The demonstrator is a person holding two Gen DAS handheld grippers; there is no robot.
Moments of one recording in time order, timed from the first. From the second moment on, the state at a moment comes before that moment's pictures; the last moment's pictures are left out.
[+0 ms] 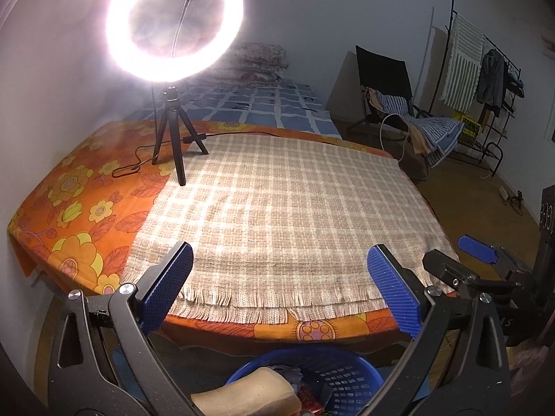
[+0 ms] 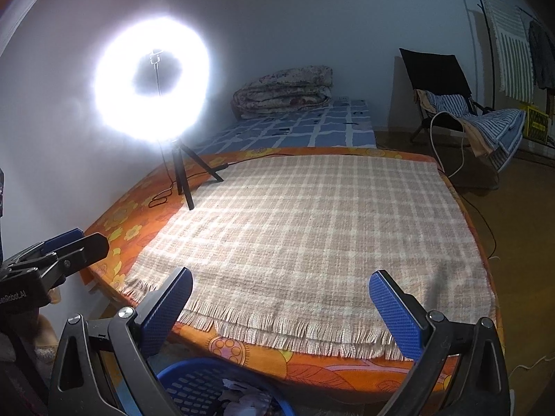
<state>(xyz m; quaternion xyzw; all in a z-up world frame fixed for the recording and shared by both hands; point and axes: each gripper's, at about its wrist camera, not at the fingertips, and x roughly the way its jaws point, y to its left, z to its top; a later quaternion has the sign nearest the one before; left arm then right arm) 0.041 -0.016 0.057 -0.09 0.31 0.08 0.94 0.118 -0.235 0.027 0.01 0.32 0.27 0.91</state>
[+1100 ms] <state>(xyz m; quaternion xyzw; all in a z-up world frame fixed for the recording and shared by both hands) 0.038 -0.014 0.050 -0.10 0.32 0.08 0.94 0.111 -0.236 0.029 0.00 0.32 0.27 0.91</state>
